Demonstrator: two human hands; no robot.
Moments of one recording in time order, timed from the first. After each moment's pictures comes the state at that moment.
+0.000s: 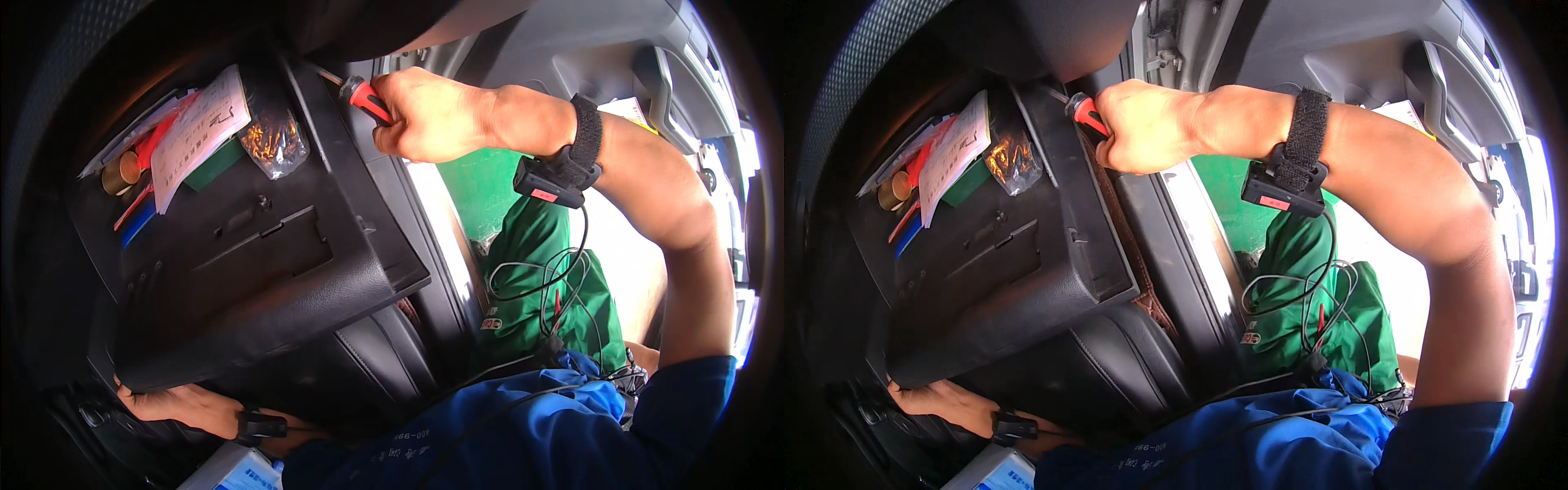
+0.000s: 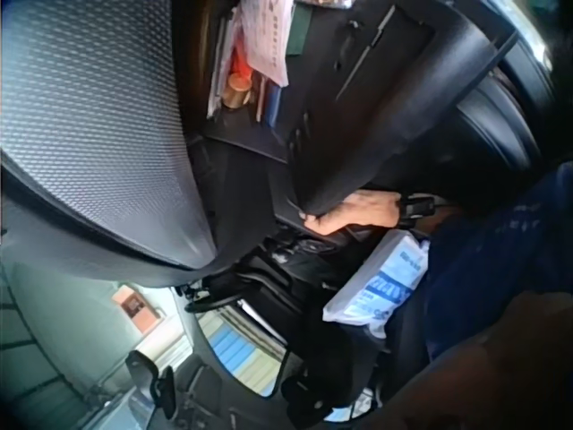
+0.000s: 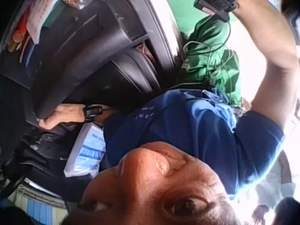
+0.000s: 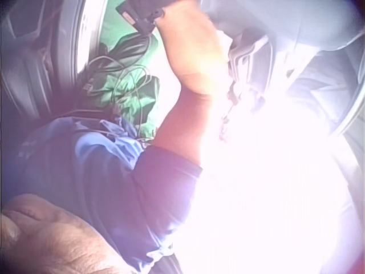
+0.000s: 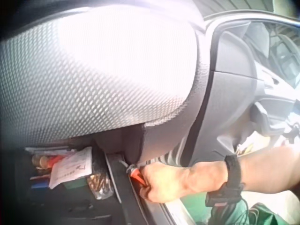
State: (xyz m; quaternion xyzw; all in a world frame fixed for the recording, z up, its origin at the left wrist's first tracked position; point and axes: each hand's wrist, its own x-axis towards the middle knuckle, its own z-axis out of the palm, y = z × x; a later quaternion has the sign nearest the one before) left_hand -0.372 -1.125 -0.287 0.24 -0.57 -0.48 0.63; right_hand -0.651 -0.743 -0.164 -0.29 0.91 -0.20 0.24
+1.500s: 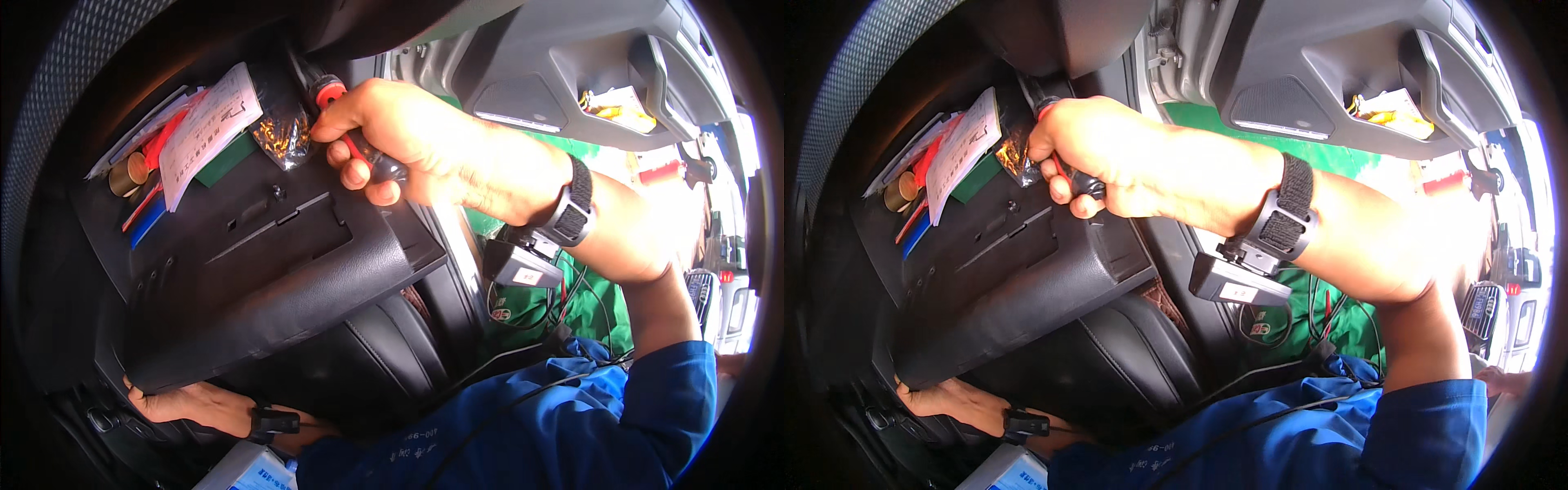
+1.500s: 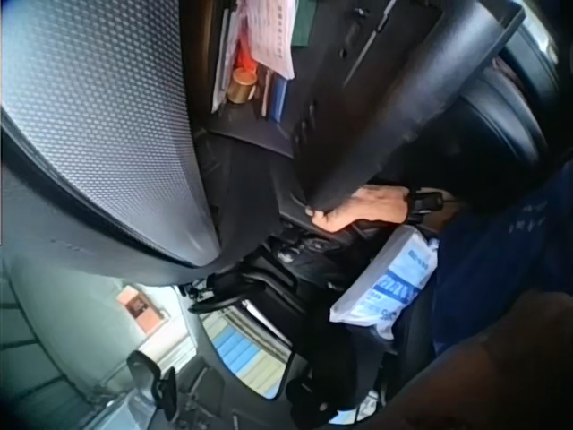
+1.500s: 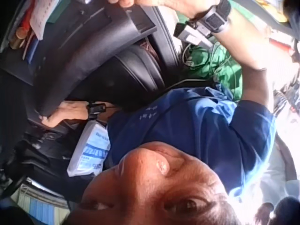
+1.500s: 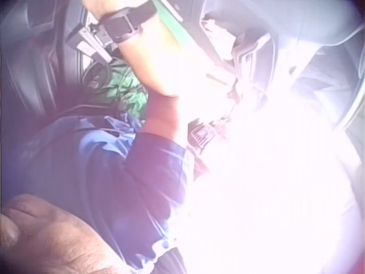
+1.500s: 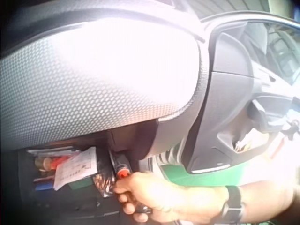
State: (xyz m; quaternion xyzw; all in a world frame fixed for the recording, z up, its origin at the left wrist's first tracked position) left_hand -0.370 -1.116 -0.280 0.23 -0.55 -0.50 0.62; right_hand -0.606 -0.785 -0.162 0.05 0.57 -0.71 0.42
